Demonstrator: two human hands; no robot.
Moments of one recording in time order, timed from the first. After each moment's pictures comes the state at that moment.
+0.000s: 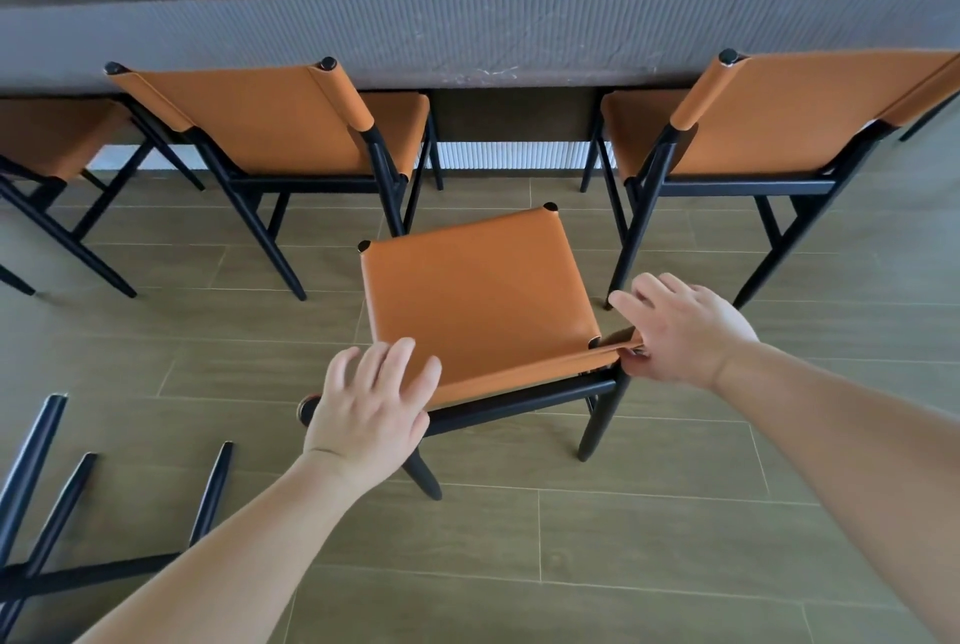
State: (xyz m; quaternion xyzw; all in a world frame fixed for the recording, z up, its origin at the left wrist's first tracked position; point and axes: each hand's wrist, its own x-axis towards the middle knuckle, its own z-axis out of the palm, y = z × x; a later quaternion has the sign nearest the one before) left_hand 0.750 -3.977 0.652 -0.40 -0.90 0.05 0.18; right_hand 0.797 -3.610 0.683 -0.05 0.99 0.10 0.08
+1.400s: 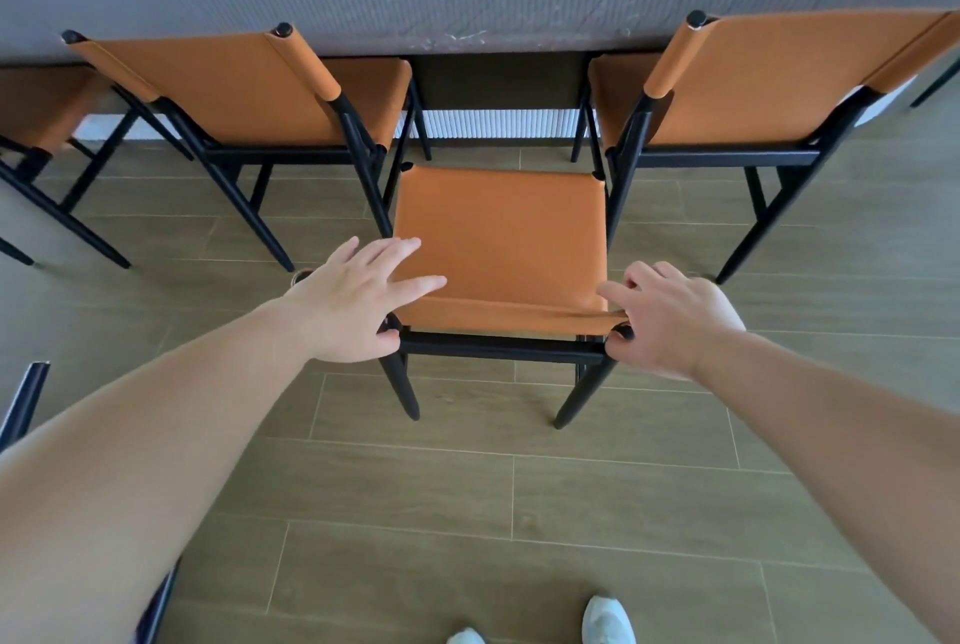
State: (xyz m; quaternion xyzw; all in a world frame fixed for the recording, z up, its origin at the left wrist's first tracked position) left_hand 0.684 -3.900 0.711 -0.48 -0.86 0.16 -0.06; right_hand 0.830 -3.561 0.692 0.00 0.99 0.04 0.12
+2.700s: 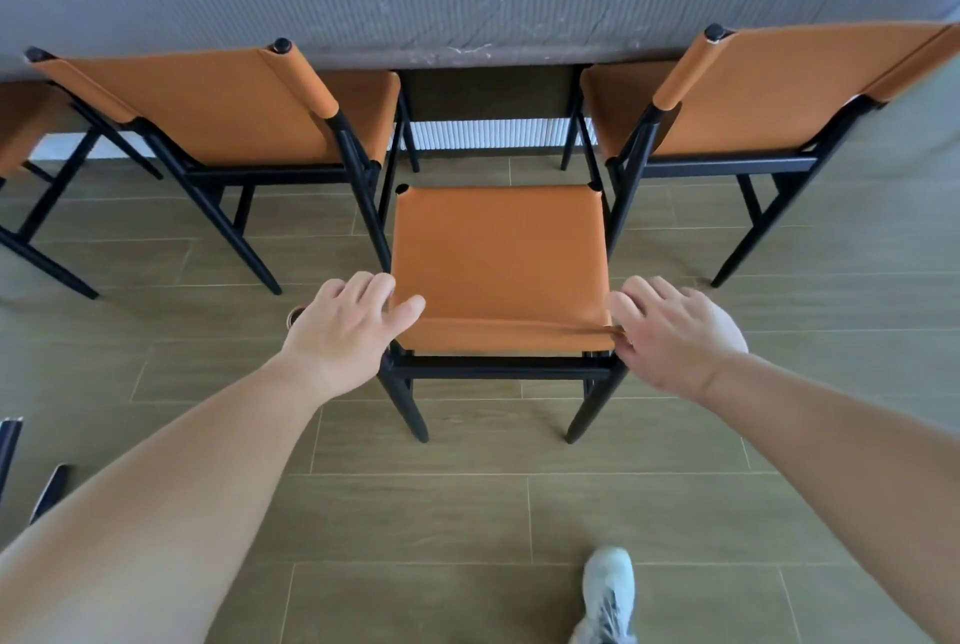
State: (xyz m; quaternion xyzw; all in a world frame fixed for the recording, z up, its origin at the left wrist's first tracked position) left_hand 0.642 -3.946 0.684 -0.46 -0.87 0.14 0.01; right_hand 0.795 -3.610 0.681 -0.02 1.00 0.09 0.02
